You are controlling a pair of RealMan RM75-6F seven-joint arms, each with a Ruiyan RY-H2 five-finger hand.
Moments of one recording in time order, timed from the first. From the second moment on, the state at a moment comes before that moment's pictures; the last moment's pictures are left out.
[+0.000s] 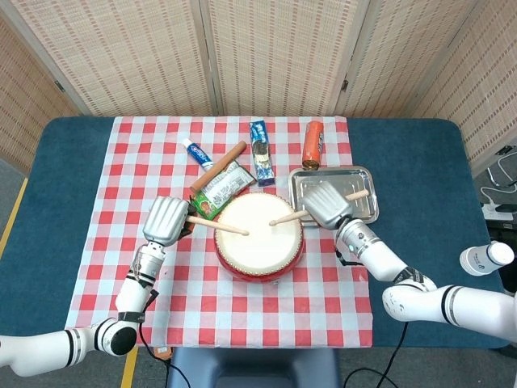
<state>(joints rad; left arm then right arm) -0.76 -1.59 -0.27 -1.52 1.05 1.15 0.53 1.02 -1.23 0.07 -1.60 -0.91 0.79 -0.54</state>
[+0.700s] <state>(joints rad) -0.77 -1.61 -0.24 -1.49 1.04 1.15 0.57 1.04 -1.26 0.08 -1.61 -0.87 0.82 -0.57</state>
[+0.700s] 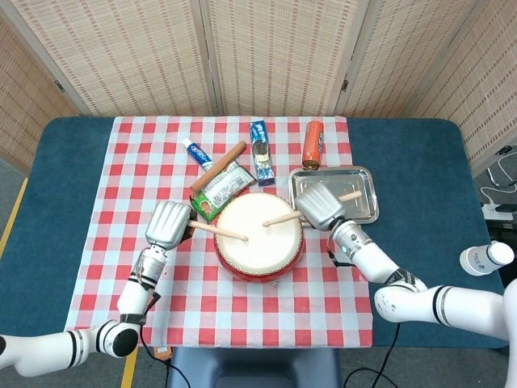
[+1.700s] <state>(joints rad) -0.75 -1.63 -0.25 -1.47 1.07 1.20 0.53 1.04 -1.25 0.05 -1.61 -0.92 0.82 -0.57</state>
